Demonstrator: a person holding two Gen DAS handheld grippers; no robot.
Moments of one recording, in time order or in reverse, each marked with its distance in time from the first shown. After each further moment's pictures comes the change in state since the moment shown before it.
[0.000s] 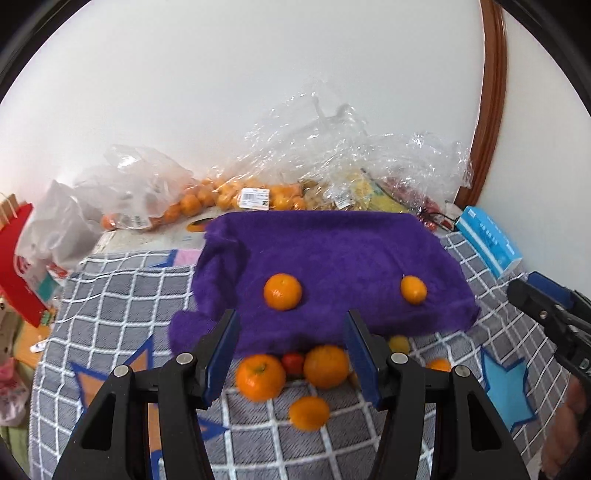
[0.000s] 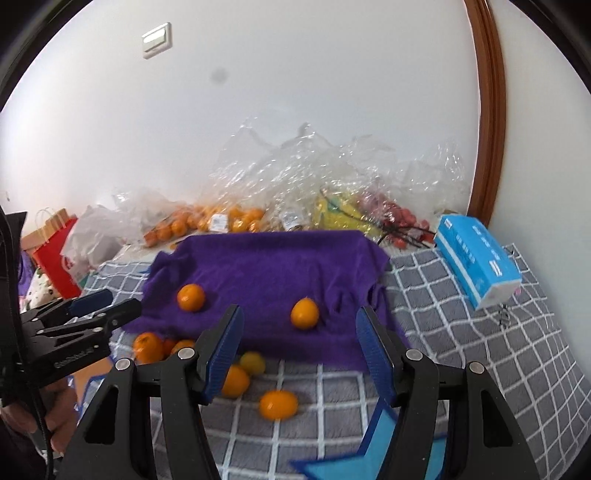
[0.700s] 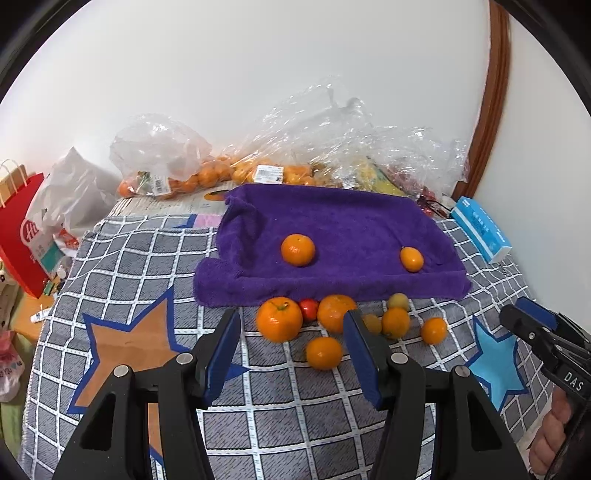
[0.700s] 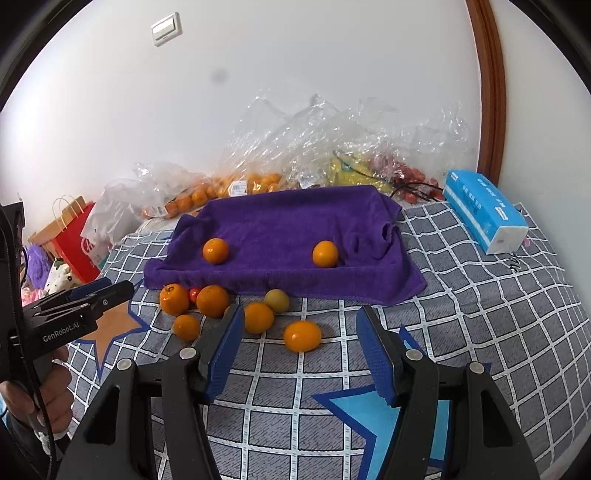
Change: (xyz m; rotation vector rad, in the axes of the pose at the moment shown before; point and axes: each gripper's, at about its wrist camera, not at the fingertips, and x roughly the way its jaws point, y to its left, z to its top) left arm -0.027 0.027 -0.033 -0.054 0.038 -0.023; right arm -0.015 0.004 -0.045 0.023 0.053 0.042
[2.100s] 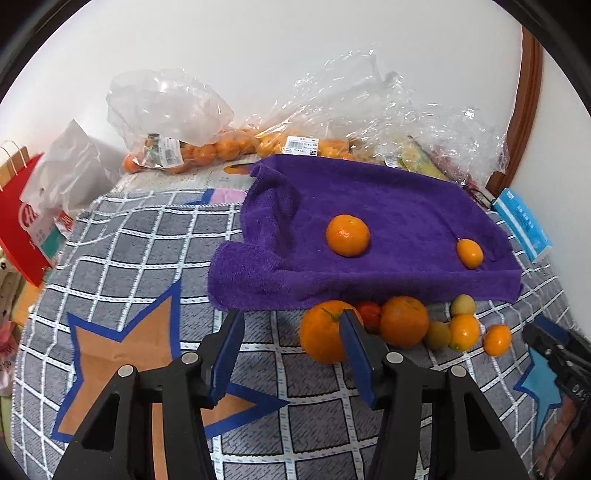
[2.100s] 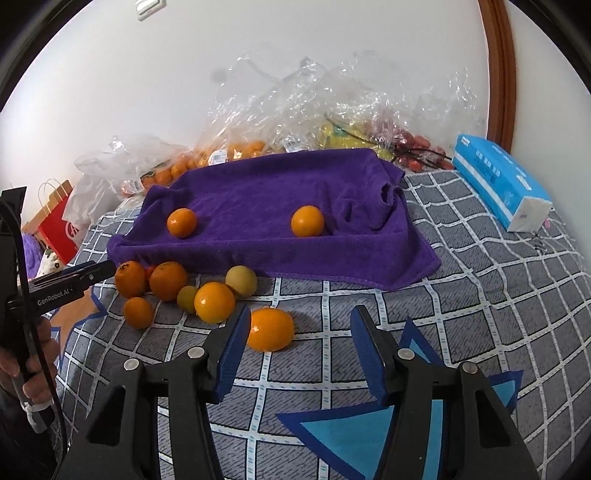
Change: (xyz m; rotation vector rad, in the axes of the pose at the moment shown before) left arm 0.068 0.029 0.001 -0.034 0.057 0.043; right arm 0.068 -0.026 -0.016 0.012 0.098 0.021
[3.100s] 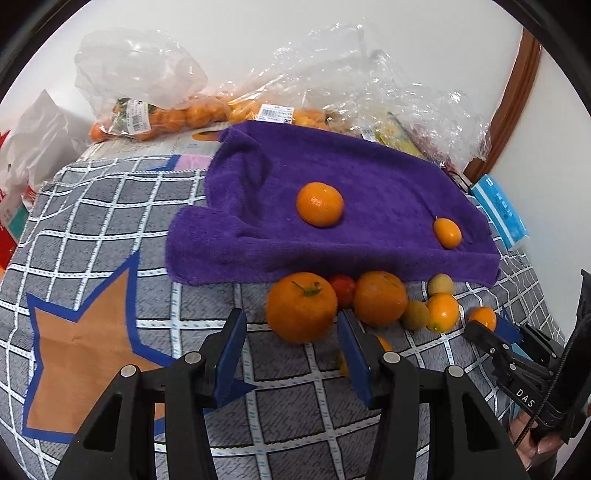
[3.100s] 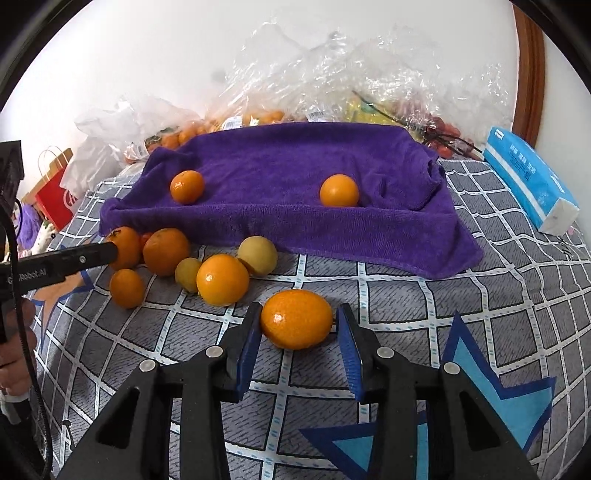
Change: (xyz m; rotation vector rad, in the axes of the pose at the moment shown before) left arm 0.017 -0.004 -0.007 -0.015 0.103 -0.125; right arm 0.031 0.021 -0.009 -0.090 0.063 -0.010
